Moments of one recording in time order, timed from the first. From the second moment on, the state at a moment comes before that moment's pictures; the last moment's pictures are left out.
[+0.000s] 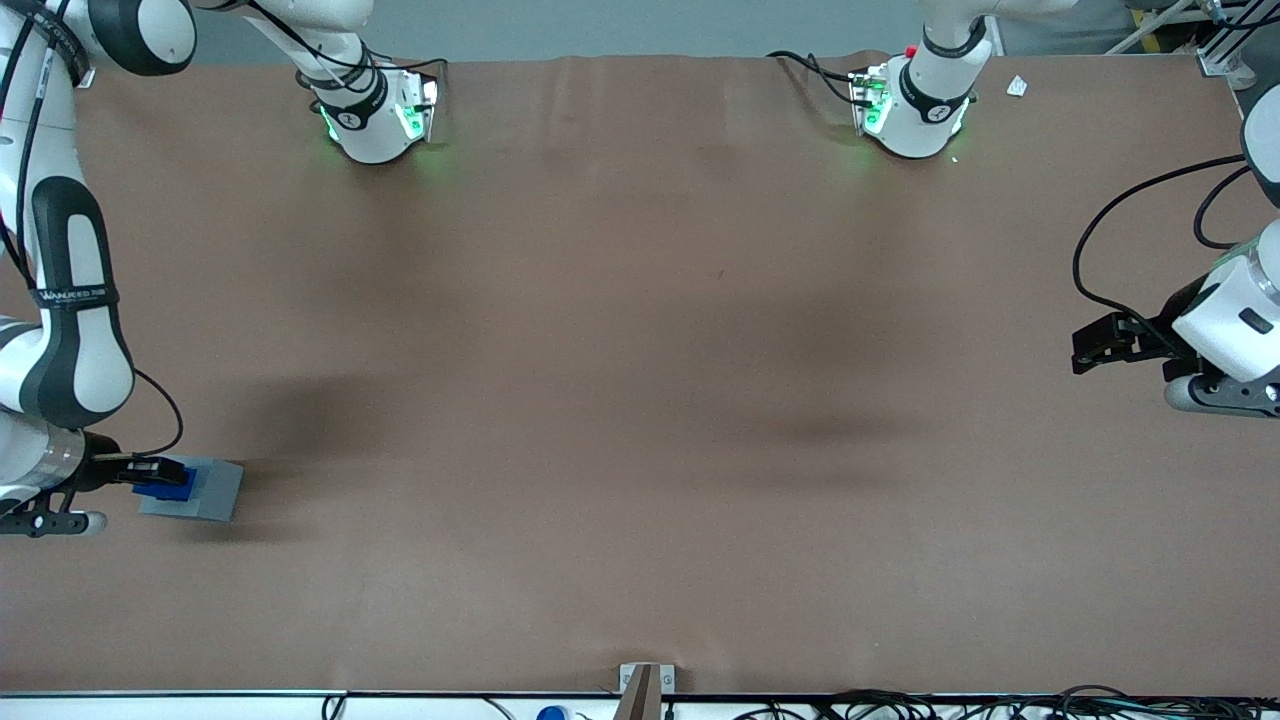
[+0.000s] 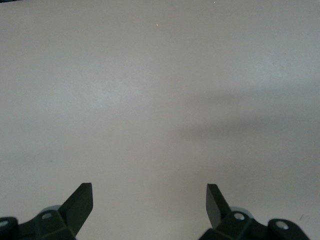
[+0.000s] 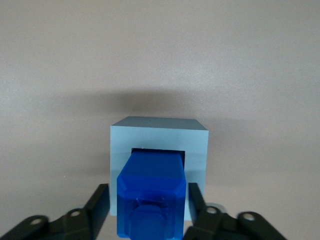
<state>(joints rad) -0.28 0.71 0.02 -1.40 0.02 2.11 -0.26</state>
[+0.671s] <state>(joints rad) -0.26 0.47 0.03 -1.37 0.04 1.75 -0.19</state>
